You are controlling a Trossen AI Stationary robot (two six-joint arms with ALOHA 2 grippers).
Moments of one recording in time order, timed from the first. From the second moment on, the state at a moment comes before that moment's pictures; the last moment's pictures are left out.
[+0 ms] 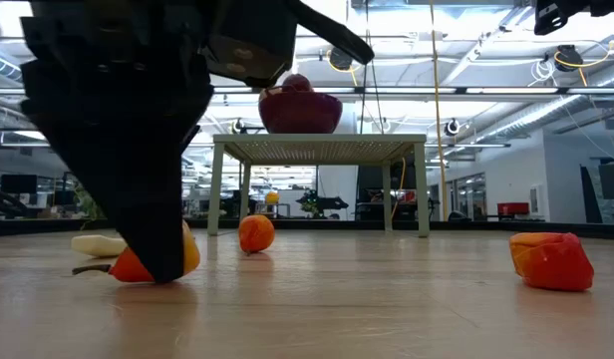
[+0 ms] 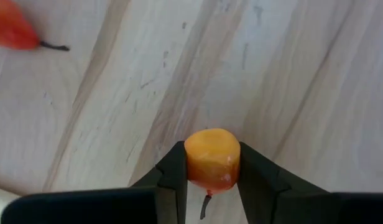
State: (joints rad) left arm -0.58 2.17 1.61 -0.86 -0.21 -0.96; right arm 0.23 0.10 0.51 -0.35 0.10 -0.14
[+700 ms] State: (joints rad) left arm -0.49 1.92 1.61 -0.86 -0.31 -0.91; right arm 0.23 0.10 0.50 -0.36 0.10 -0.15
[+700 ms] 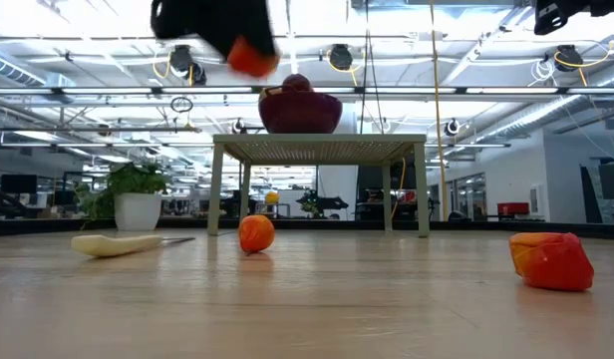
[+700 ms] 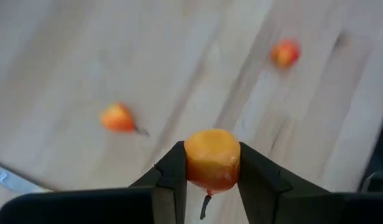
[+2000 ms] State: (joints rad) left arm -0.15 1.61 1.61 -0.52 -0.65 -0.43; right arm 0.23 0.10 0.50 -0.35 0.10 -0.15
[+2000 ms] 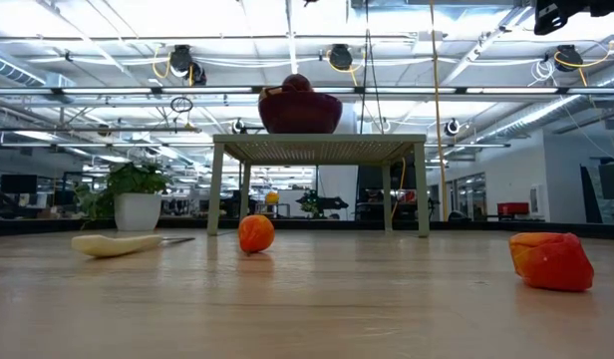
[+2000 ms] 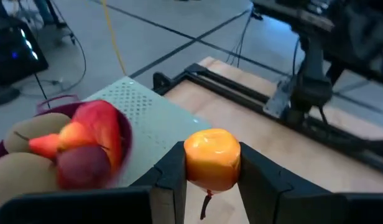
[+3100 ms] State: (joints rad) left arm 0.36 1.62 1.61 -0.49 -0.26 -0.16; right arm 0.23 0.10 0.50 -0.37 0.11 -0.14
